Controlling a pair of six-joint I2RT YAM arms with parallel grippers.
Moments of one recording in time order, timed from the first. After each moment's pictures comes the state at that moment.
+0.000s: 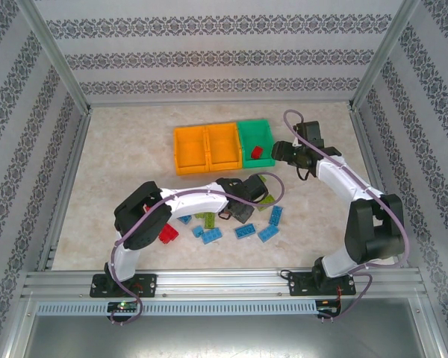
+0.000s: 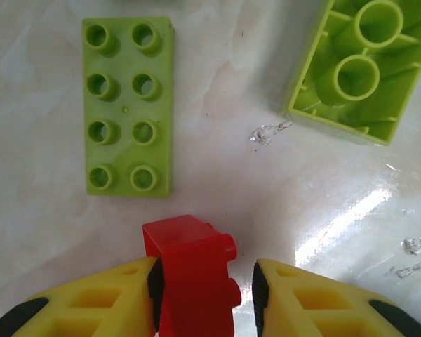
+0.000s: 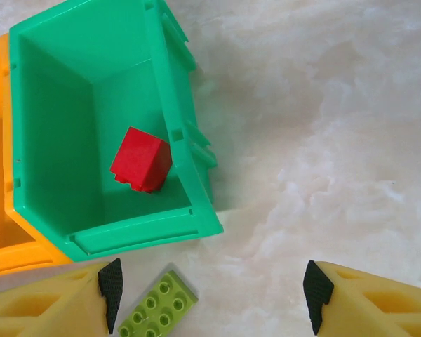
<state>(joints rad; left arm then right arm) -0.98 2.00 1.42 -0.66 -0.16 -0.30 0.15 1.53 1.05 -0.39 -0.10 0.41</state>
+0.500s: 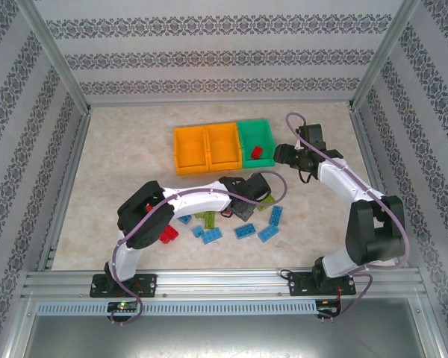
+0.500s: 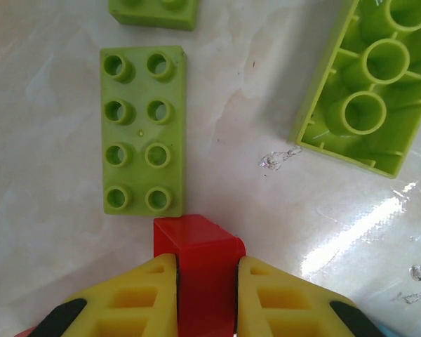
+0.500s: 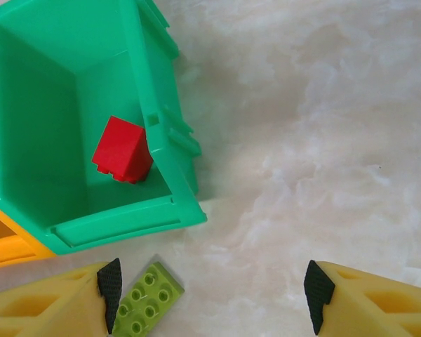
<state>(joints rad) -0.98 2.03 1.47 -0.68 -0.20 -0.30 0.13 1.51 1.02 -0.39 -0.10 0.41</state>
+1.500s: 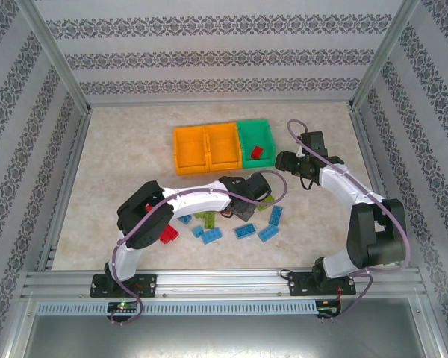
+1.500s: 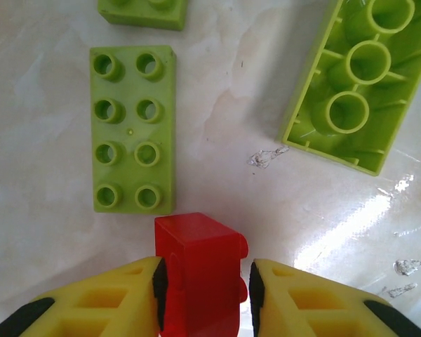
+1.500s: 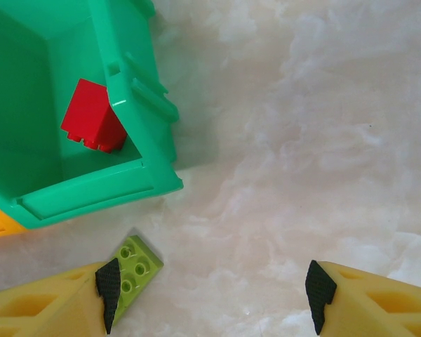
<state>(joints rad) -0.98 2.03 1.47 -0.68 -0.18 -0.30 0.12 1.49 0.94 -0.38 -0.12 0.41</state>
